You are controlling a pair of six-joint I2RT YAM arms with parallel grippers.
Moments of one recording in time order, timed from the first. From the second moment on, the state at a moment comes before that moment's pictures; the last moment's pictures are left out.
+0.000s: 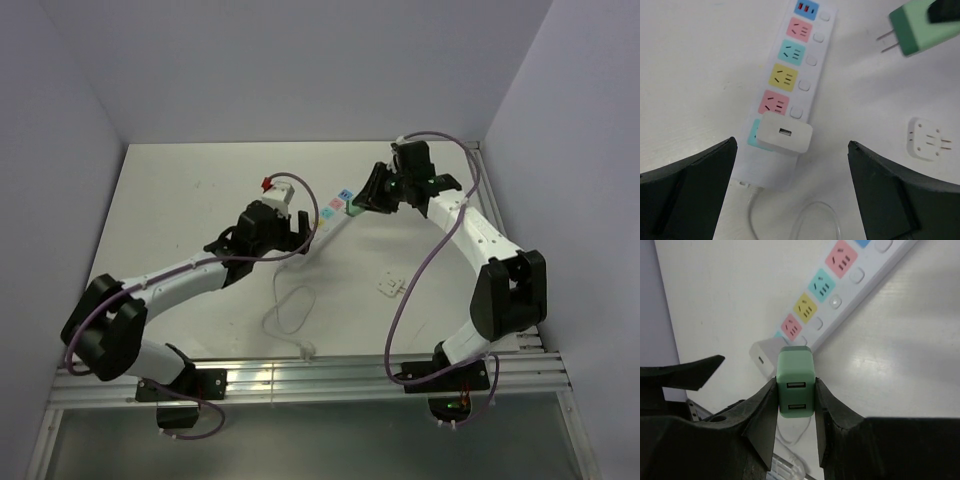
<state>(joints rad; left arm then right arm) -0.69 1.38 0.79 0.20 -0.08 -0.31 0.27 1.55 1.26 -0.50 -0.34 0.62</state>
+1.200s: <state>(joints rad) -0.78 1.90 1.38 -0.52 -0.39 -0.74 0.14 1.64 1.37 -0.54 -0.37 0.60</state>
